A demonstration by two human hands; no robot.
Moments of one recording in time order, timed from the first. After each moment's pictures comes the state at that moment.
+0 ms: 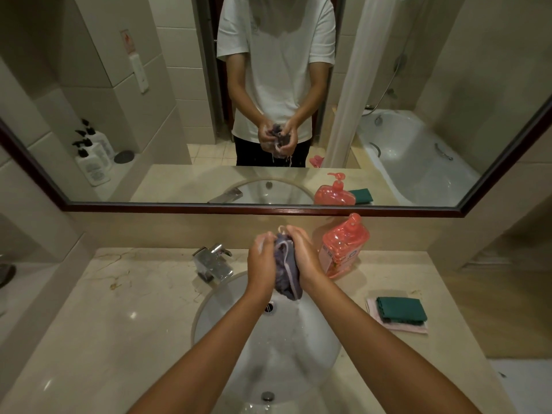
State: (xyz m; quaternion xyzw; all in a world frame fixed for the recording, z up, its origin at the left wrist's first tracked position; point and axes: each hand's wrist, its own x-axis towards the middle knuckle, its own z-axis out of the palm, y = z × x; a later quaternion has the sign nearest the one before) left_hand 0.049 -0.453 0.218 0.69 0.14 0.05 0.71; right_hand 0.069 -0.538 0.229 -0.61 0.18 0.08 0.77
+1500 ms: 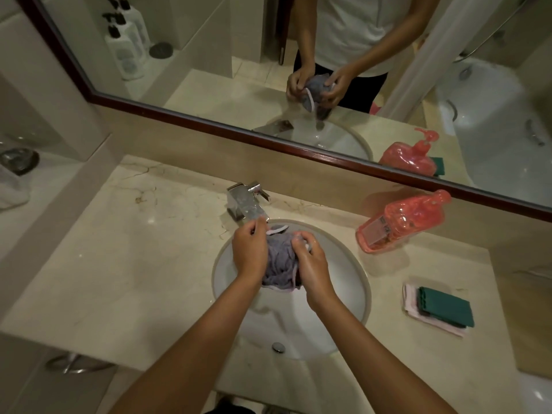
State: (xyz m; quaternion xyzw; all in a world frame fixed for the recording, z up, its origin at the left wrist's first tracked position) left_hand 0.039 -0.363 0.116 0.69 0.34 0.09 0.63; right_hand 0.031 -0.478 0.123 -0.72 0.13 0.17 0.66
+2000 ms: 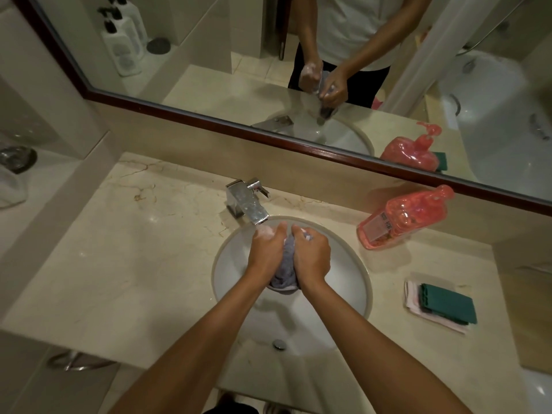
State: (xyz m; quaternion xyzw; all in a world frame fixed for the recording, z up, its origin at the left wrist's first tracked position) left_hand 0.036 -0.382 0.122 0.67 0.29 -0.01 0.68; right_hand 0.054 -0.465 0.102 -0.85 0.22 0.04 0.47
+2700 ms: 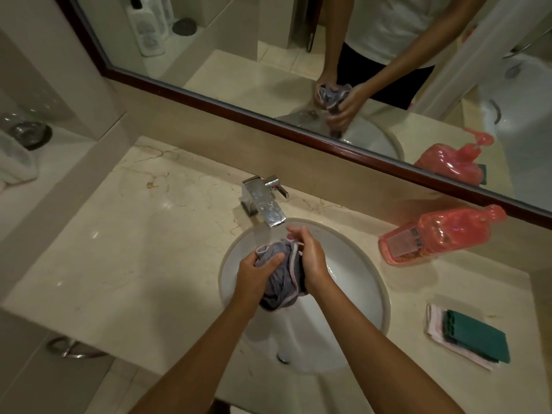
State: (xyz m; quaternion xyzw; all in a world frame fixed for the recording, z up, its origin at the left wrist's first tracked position) left_hand 0.004 -0.351 0.043 0.62 0.35 -0.04 0.70; right_hand 0.081 -0.450 0.064 -0.67 0.18 0.27 0.66
